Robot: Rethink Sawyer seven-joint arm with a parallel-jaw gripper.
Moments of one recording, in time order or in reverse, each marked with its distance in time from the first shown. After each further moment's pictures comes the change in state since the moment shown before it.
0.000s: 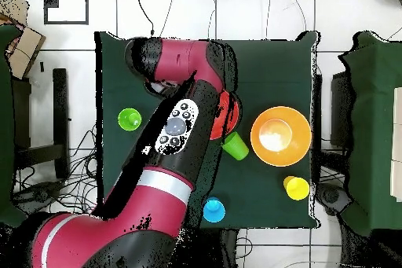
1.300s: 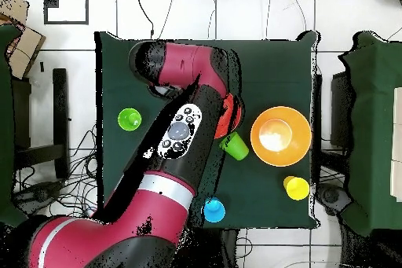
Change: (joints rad) arm 0.000 -0.023 0.000 0.048 0.000 -0.078 0.000
